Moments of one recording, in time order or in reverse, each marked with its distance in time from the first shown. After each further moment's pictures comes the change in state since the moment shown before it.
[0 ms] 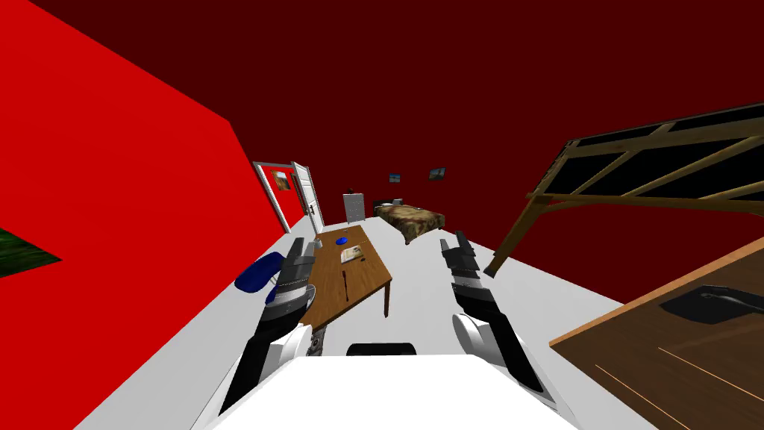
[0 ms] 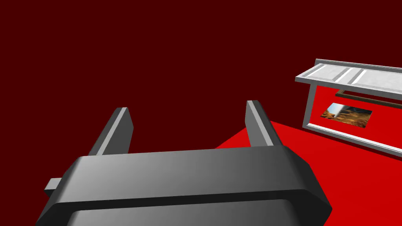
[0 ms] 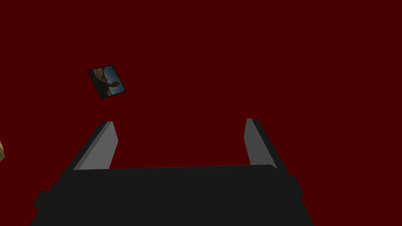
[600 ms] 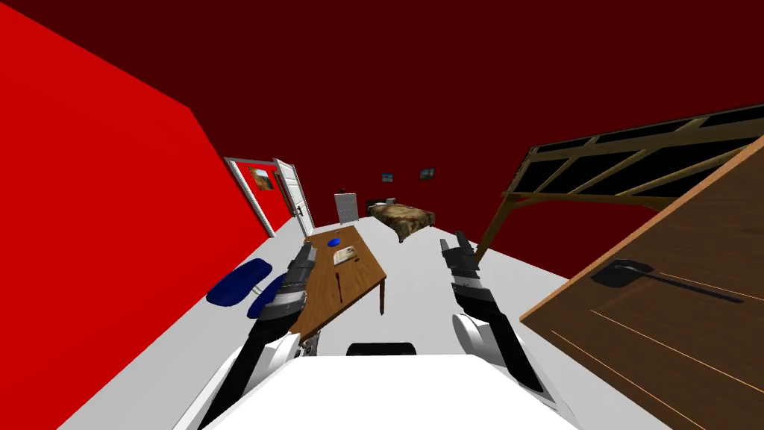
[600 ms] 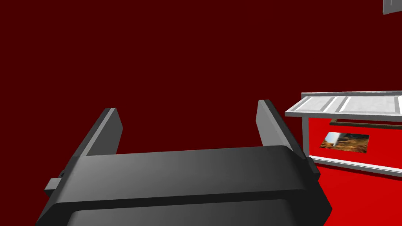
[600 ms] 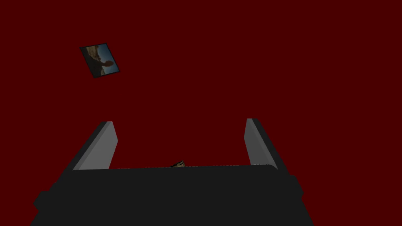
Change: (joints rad) left arm 0.011 0.128 0.048 0.066 -0.056 0.060 0.003; right arm 0.000 0.000 0.000 0.000 0.000 0.000 0.000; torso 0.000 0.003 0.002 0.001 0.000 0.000
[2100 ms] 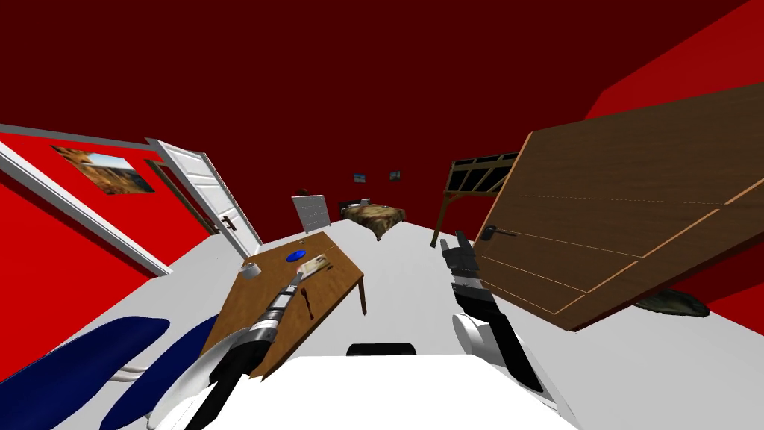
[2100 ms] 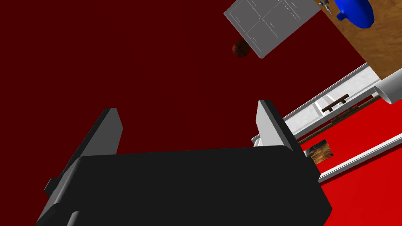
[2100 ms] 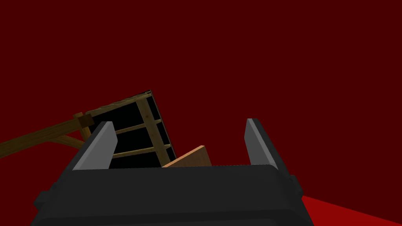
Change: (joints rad) left arm 0.062 0.038 0.199 0.275 -0.254 0.306 0.006; right arm 0.000 0.000 0.000 0.000 0.000 0.000 0.000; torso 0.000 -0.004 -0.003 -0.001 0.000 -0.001
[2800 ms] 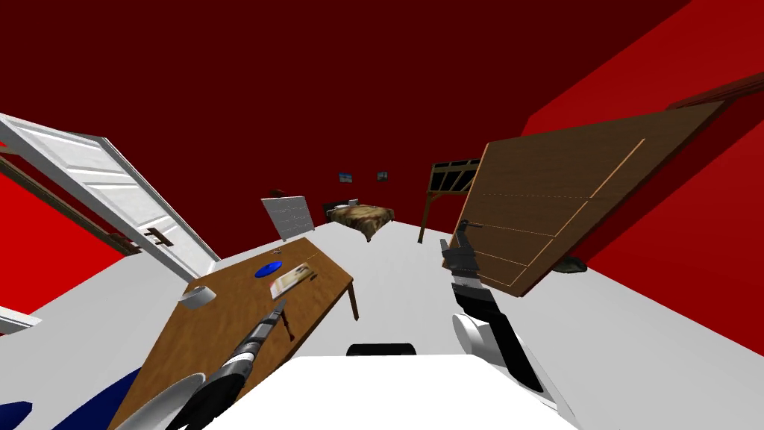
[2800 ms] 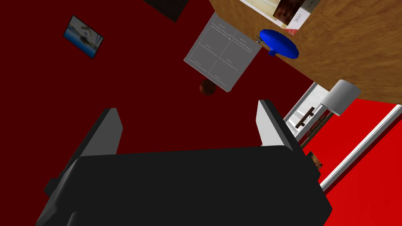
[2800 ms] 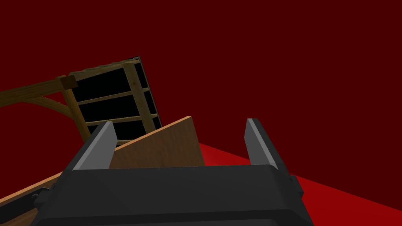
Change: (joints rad) left arm 0.045 0.020 0.055 0.169 -0.105 0.116 0.030; right arm 0.000 0.000 0.000 0.000 0.000 0.000 0.000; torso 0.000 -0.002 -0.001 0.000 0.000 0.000
